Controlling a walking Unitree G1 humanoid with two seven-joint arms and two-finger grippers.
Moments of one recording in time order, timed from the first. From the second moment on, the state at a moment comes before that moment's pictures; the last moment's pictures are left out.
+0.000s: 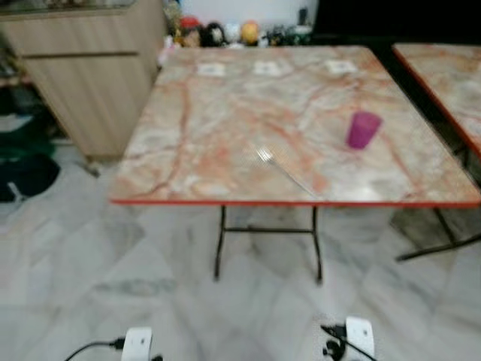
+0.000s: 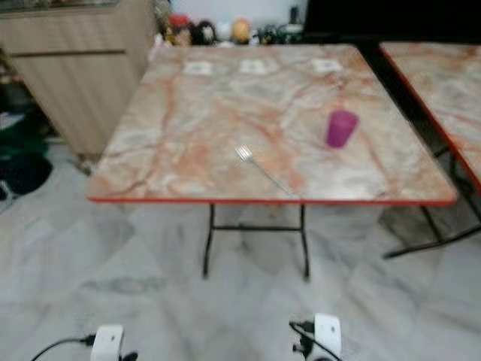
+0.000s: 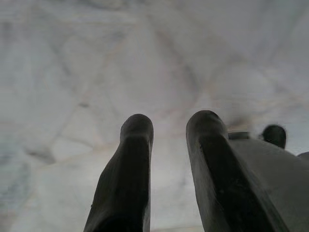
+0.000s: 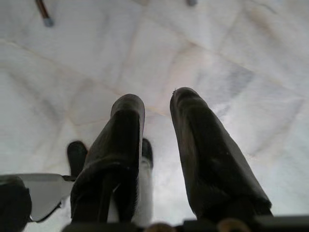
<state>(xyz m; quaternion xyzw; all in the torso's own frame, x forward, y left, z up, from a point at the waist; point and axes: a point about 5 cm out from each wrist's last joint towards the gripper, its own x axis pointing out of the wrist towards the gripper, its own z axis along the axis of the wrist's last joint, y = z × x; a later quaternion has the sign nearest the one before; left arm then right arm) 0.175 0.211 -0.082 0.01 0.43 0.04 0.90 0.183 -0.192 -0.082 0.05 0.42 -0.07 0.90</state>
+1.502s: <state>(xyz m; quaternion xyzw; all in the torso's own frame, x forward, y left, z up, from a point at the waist) 0.174 0.208 -0.082 0.01 0.43 0.02 0.90 0.179 -0.197 -0.083 0.04 0.42 -0.08 0.90</state>
